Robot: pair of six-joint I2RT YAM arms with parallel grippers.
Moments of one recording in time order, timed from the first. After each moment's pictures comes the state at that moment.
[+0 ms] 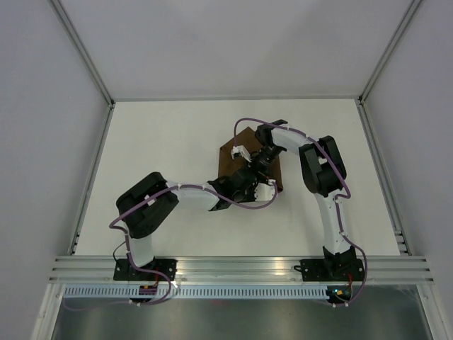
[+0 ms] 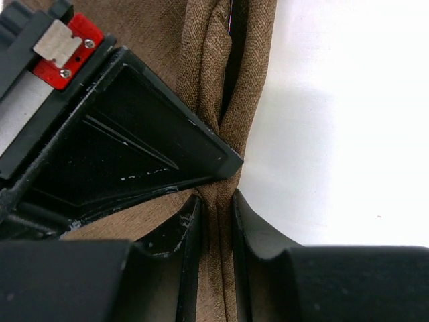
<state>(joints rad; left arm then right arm) -0.96 1.85 0.96 0.13 -0.07 0.68 0.42 2.31 1.74 -1.21 -0.77 -0.98</state>
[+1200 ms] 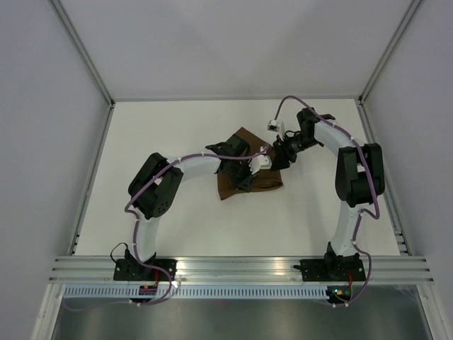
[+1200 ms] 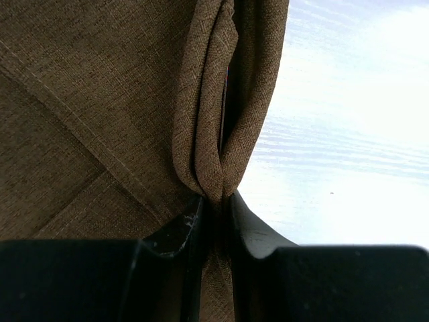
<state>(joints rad) -0.72 2.04 1.38 -0.40 0.50 0.48 0.15 2.03 1.54 -0.96 -0.89 -0.79</state>
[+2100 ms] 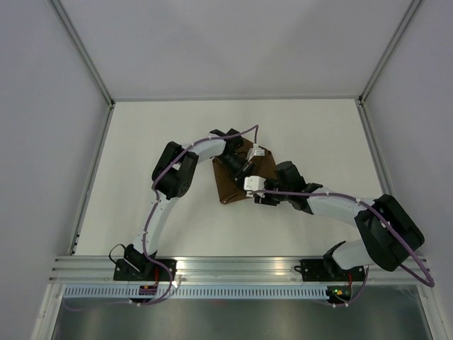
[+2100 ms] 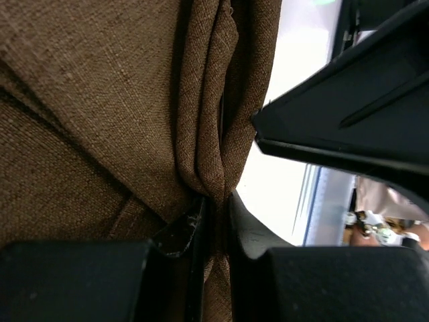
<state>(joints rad) -0.59 2.45 1.86 -0.96 1.04 0.39 0.58 1.41 0.60 0.01 -0.37 -0.84</state>
